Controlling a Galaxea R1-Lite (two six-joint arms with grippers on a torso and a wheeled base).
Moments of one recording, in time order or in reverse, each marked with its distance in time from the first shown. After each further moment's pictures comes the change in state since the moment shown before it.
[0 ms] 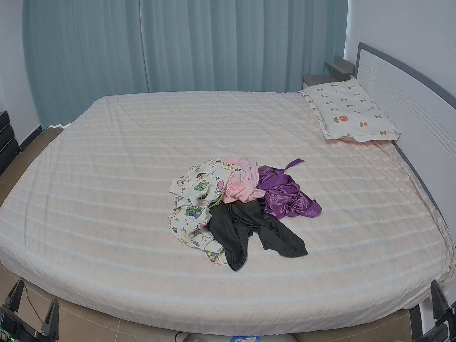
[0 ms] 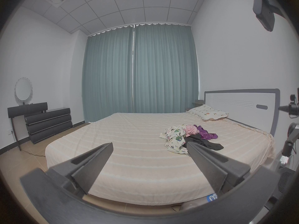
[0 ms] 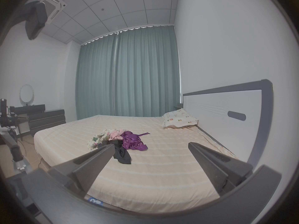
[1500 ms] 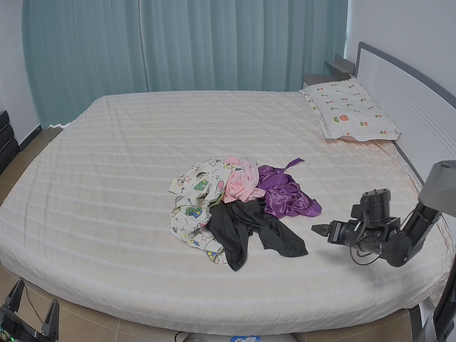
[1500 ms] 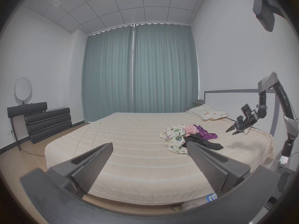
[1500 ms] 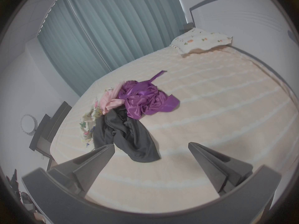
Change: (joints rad) left arm 0.000 0.000 0.000 0.000 -0.002 -0.002; right arm 0.288 2.099 -0.481 -0.949 -0.041 0.451
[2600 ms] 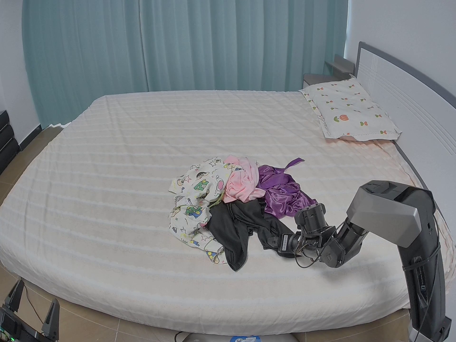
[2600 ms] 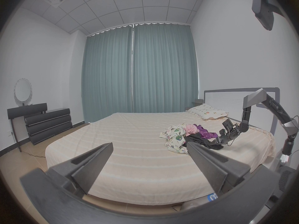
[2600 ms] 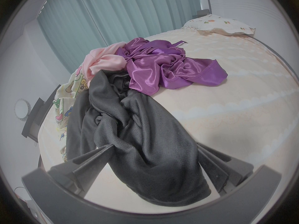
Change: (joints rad) left arm 0.000 0.000 0.000 -0.001 -0.002 0.018; right arm 0.148 0.374 -0.477 0.204 -0.085 -0.008
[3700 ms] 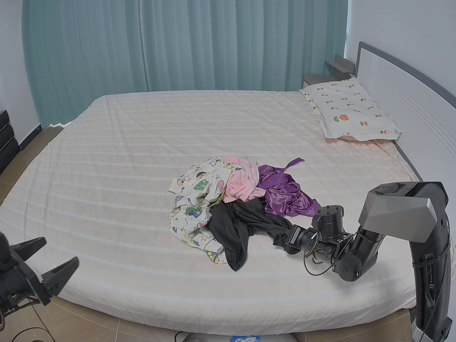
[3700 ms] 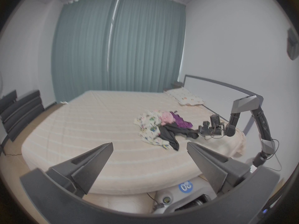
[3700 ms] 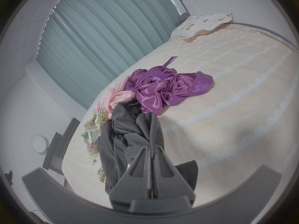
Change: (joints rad) left arm -0.176 0.783 -0.319 -0.123 -0.138 -0.091; right arm -0.002 -0.110 0.295 -0.427 0.016 0.273
